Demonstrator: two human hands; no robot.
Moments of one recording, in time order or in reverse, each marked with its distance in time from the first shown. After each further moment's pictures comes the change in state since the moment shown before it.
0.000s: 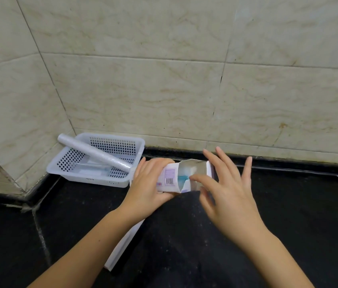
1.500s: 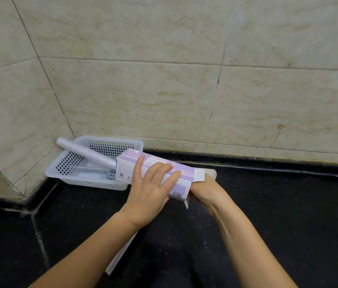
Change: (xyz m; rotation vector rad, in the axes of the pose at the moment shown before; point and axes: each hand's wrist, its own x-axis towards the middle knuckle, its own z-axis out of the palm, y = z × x) left_hand 0.001 -0.015 0.019 0.745 0.293 0.488; right_hand 0.045 0.002 0.052 1.088 -0.438 0.626
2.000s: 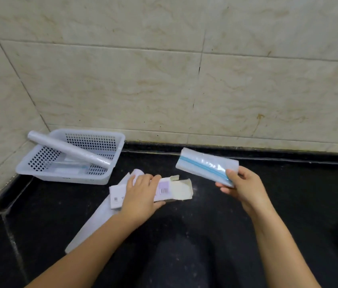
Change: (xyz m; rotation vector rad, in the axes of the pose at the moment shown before) left_hand -0.024 0.030 0.059 -0.228 -0.683 -0.316; right_hand -0.022 0.067 -0.109 0.270 0.488 0.072
